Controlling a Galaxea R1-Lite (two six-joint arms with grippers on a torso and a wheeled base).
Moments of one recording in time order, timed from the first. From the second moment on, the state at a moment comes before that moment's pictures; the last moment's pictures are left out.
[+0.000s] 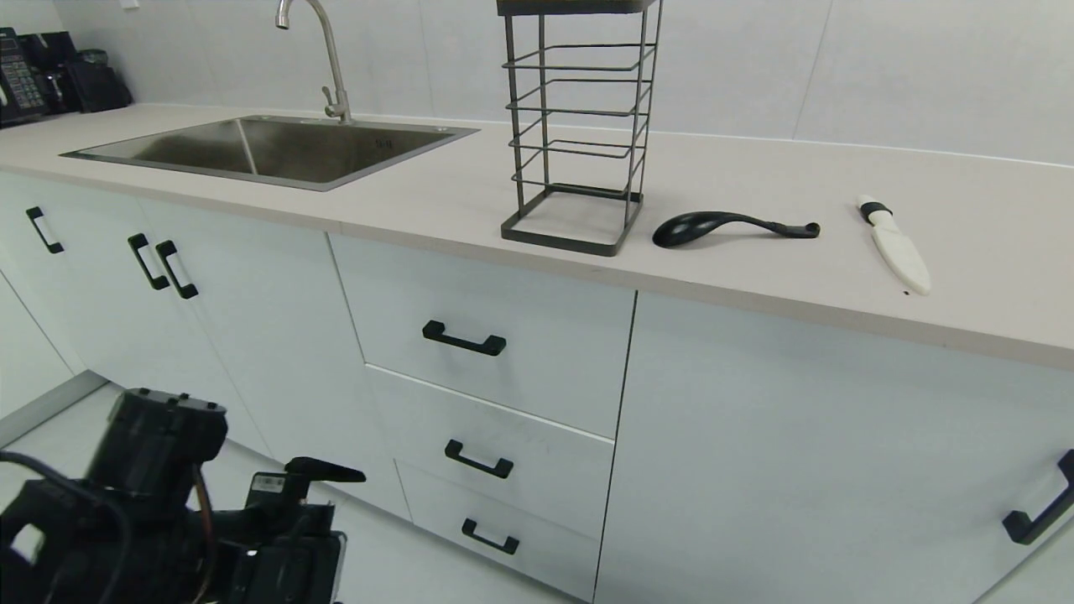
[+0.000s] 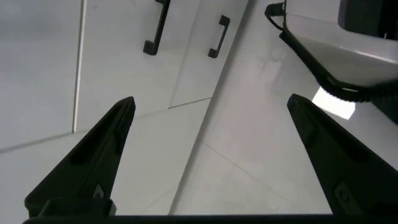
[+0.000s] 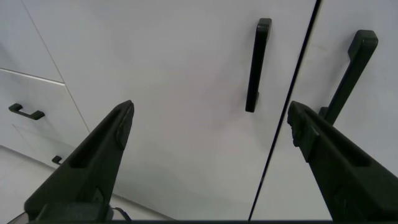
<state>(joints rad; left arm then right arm) -0.32 1.50 -0.39 -0.24 -0.31 1.35 0.00 0.01 0.00 0.01 0.02 0.02</state>
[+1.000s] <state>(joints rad) -0.35 2.30 -0.79 -0.58 -0.31 1.40 0.00 0.01 0.00 0.01 0.02 0.02</state>
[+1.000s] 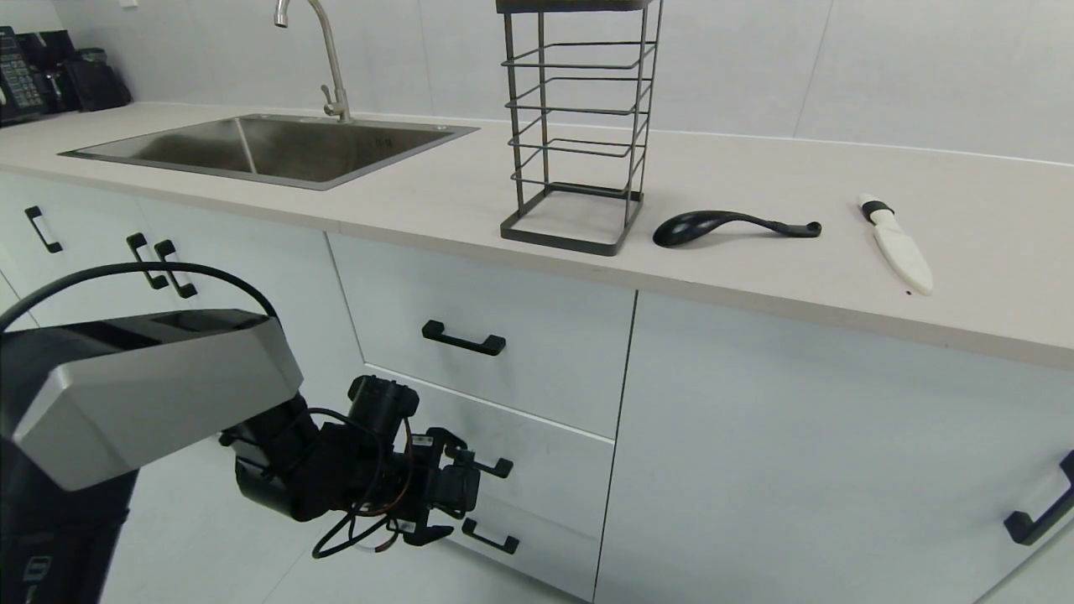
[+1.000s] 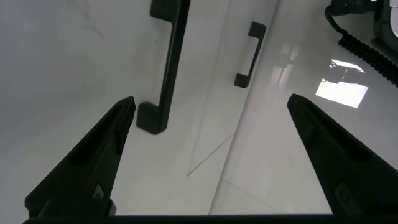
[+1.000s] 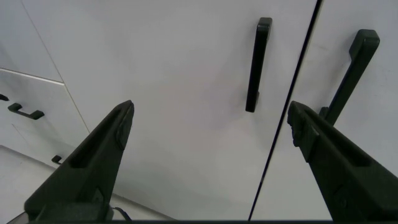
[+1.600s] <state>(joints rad) -0.37 2.39 -0.85 -0.57 -0.31 1.40 0.00 0.01 0.00 0.01 0.02 0.02</state>
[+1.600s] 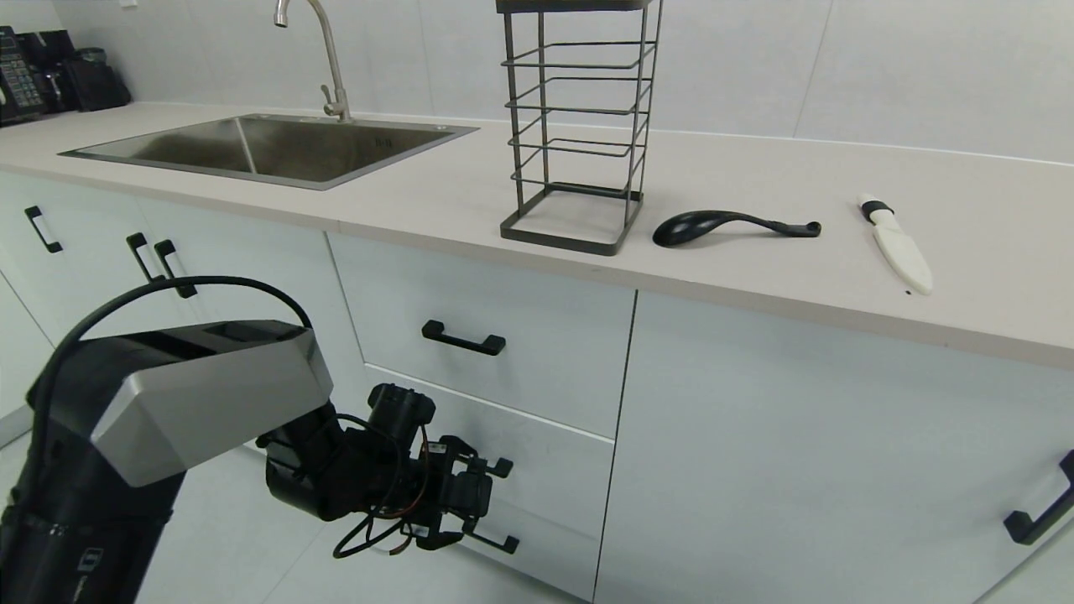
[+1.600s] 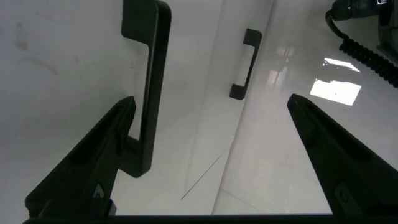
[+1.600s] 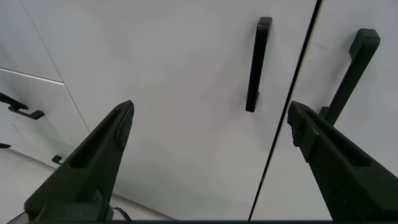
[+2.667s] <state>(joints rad) -0.42 1.85 -0.32 -0.55 -0.31 1.27 0.00 0.01 0.00 0.01 0.02 0.02</state>
